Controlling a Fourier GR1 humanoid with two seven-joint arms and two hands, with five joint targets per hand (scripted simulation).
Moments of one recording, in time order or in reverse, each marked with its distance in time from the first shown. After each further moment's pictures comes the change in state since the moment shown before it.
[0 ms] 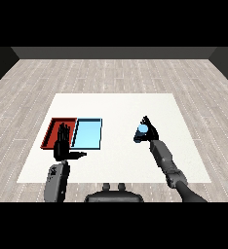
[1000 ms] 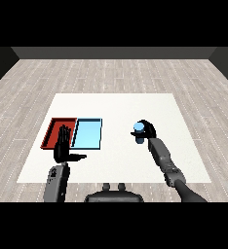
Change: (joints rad) left arm 0.028 -0.002 -0.010 -0.004 0.004 -0.023 -0.021; right arm -0.028 0.017 0.031 -0.021 0.067 -0.205 0.037
